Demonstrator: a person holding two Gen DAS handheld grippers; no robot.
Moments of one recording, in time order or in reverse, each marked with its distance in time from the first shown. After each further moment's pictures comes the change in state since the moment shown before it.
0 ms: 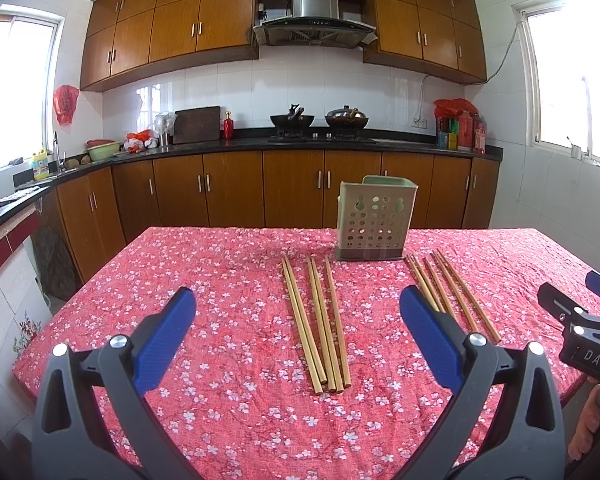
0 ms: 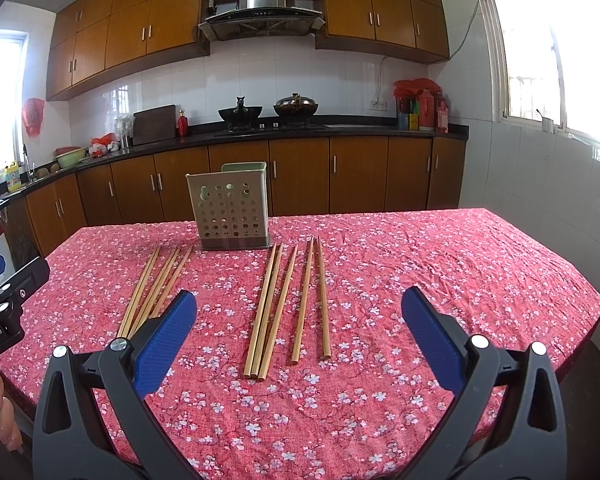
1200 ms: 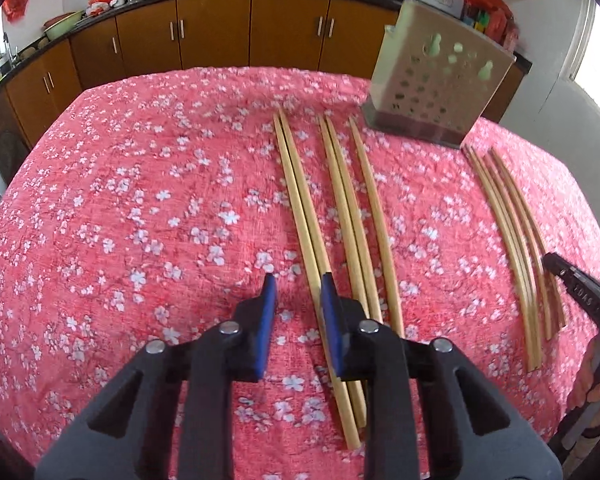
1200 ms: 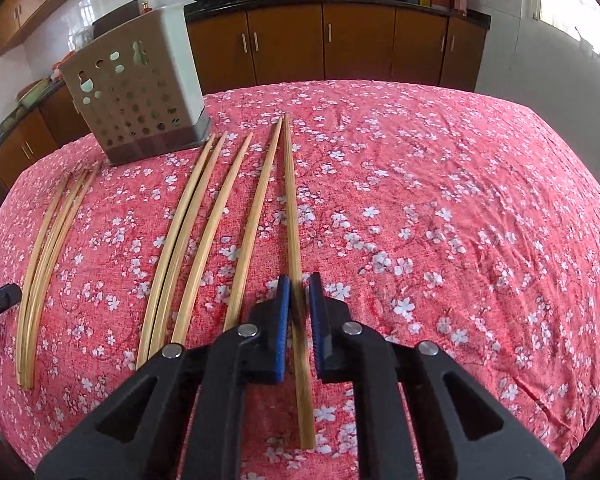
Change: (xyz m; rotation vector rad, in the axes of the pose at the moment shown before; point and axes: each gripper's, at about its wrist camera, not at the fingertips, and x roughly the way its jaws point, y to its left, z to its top) left arm 0.187 0.029 -0.021 -0.071 0.598 -0.093; right arm 0.194 -0.034 -0.012 0.033 0.496 -0.009
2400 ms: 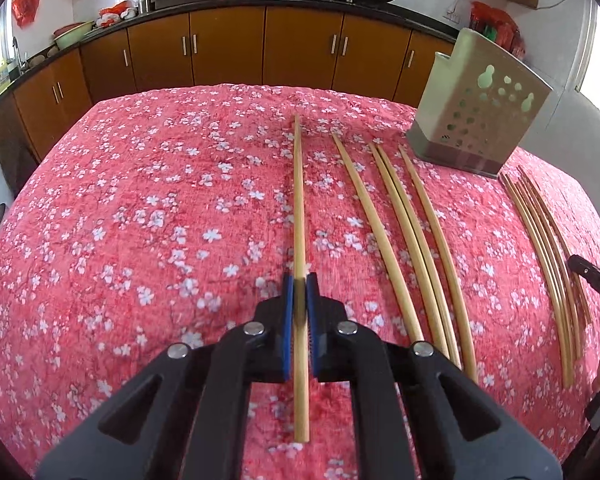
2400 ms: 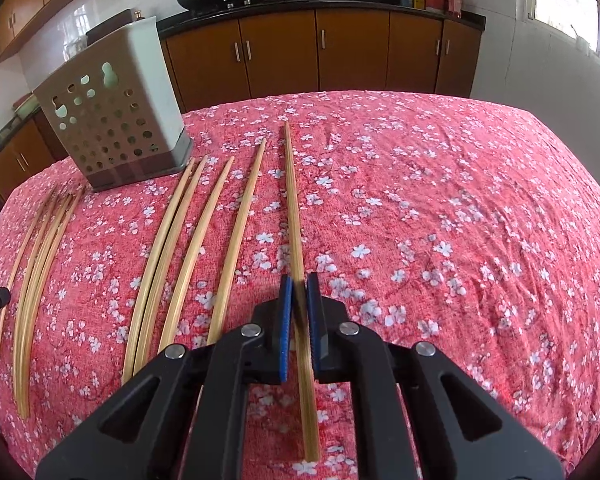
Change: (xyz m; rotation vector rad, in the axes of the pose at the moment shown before) left arm 0.015 0.040 0.015 -0.002 -0.077 0.030; right arm 0.021 -0.015 0.015 0.022 -0.026 -0.003
